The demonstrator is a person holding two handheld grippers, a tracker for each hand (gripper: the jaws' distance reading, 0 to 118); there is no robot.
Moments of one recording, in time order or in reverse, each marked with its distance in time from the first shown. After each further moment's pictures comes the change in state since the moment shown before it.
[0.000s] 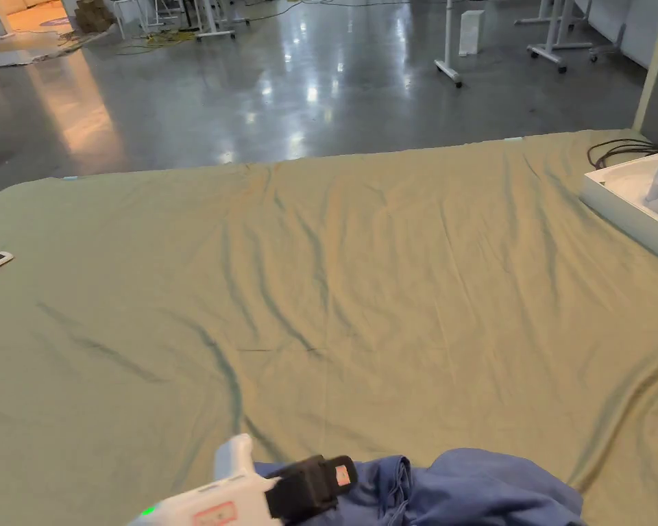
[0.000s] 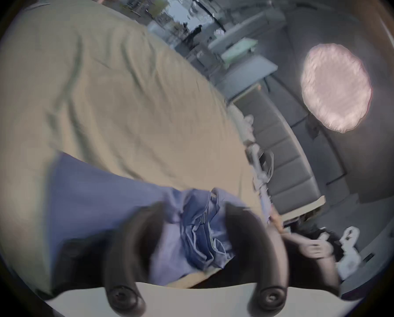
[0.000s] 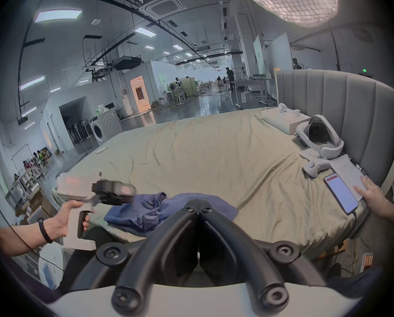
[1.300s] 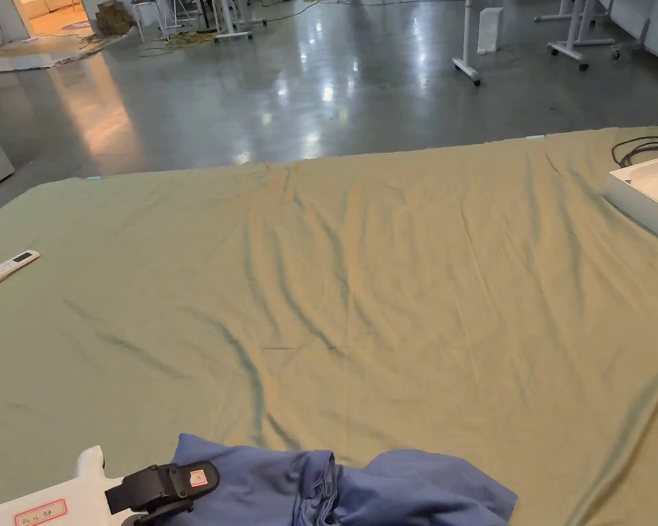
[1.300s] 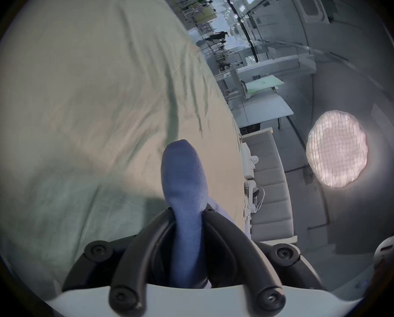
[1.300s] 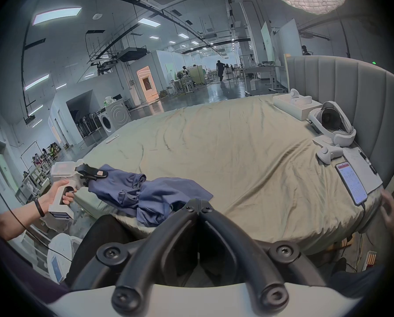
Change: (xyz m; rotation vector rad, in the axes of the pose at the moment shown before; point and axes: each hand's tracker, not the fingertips) left arm -0.070 0.060 0.115 0.046 0.028 0.257; right arm -0.005 -0.014 -0.007 -0.092 0.064 -0.003
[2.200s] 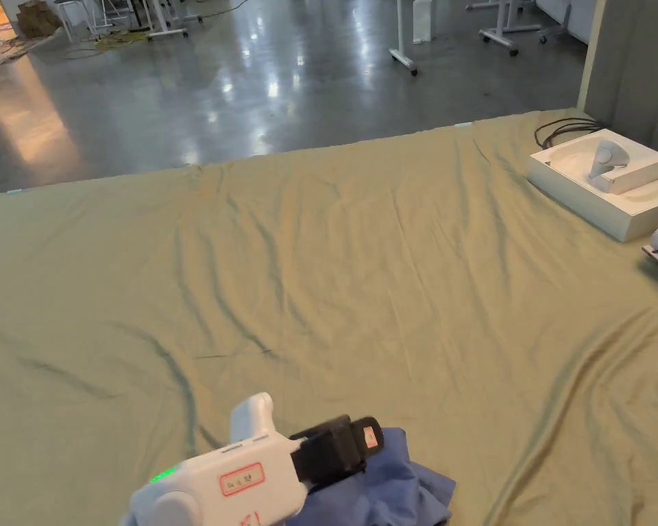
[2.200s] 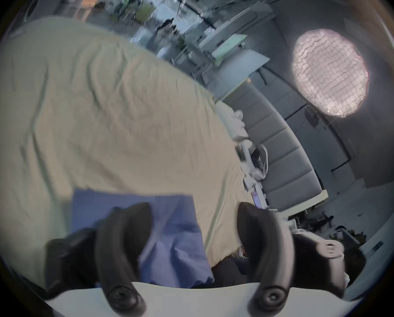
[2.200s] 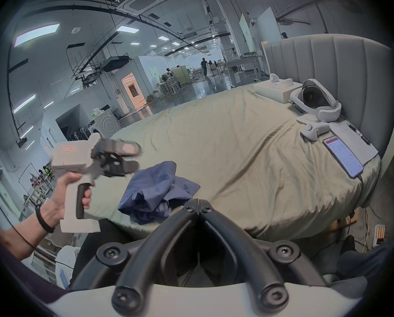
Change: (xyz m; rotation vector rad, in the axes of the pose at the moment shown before) left arm 0.138 -0.119 -0.182 -0.172 0.023 -0.338; right arm 0.031 -0.019 0.012 -0.009 -0.050 -0.134
